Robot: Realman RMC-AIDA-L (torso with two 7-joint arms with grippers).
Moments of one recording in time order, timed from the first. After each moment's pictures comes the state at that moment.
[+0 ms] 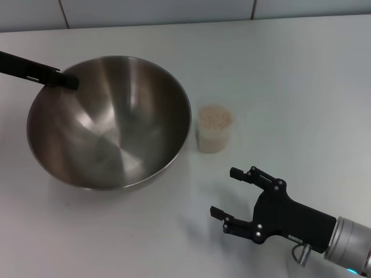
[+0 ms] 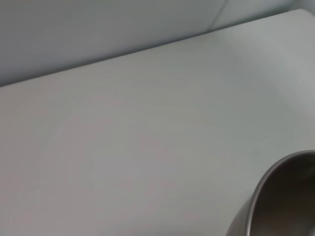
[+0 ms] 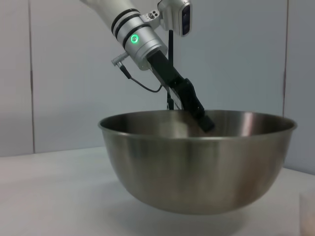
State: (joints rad) left arm -0.85 -1.86 0.75 0.64 2.44 1.44 -2.15; right arm 0.34 2.08 -0.01 0.08 -2.38 -1.45 0.28
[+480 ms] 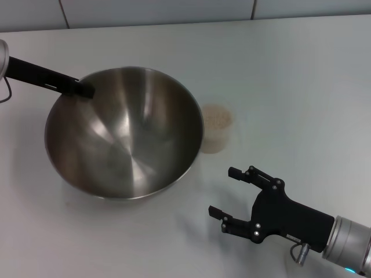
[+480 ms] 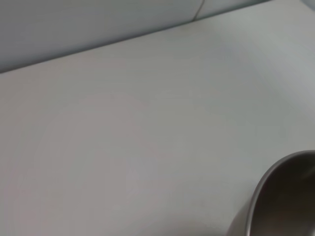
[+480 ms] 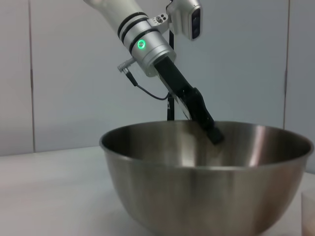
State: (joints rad) left arm -0.87 -1.91 0.79 0.63 2.44 1.39 -2.14; right arm 0.34 2.08 -0.01 0.08 -2.38 -1.44 0.28
